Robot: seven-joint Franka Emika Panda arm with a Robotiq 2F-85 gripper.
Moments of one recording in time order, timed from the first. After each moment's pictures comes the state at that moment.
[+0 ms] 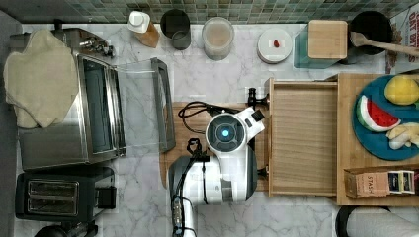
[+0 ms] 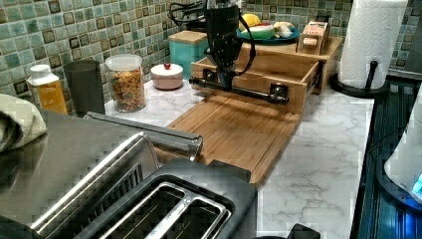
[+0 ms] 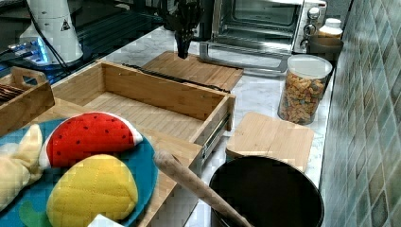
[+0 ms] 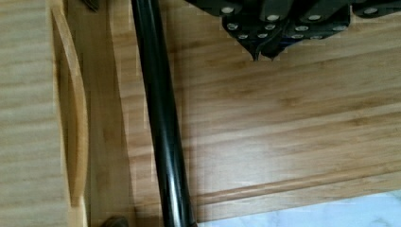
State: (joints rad) arm 0.02 -0.01 -0.01 -2.41 -0.10 0.78 -0.50
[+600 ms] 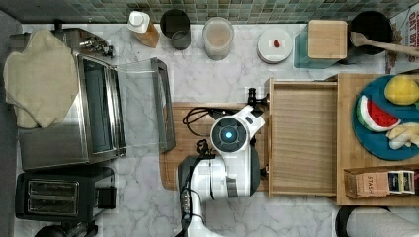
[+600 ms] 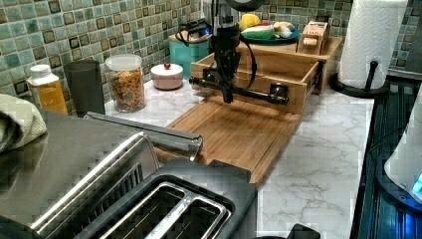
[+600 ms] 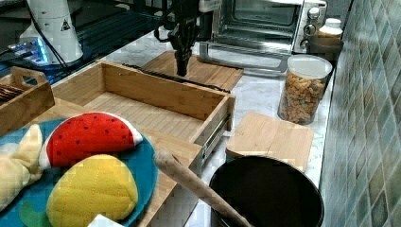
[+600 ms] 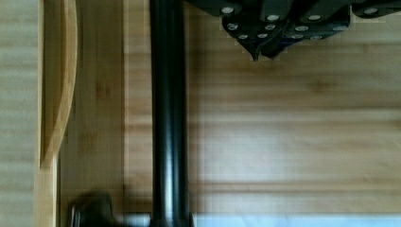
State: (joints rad) arm 0.00 0.08 -0.03 -2.43 -0.15 0.89 -0.65
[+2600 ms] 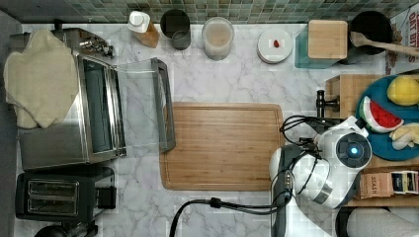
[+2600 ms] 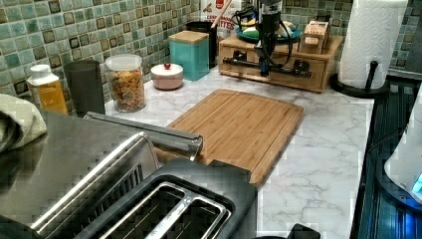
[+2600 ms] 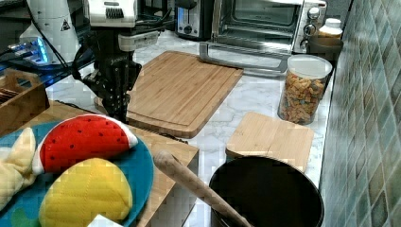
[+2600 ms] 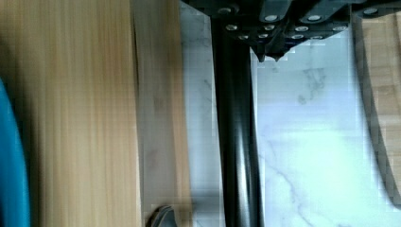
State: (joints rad) arm -0.23 0.21 -0.29 -2.31 -0.13 1.01 -1.10
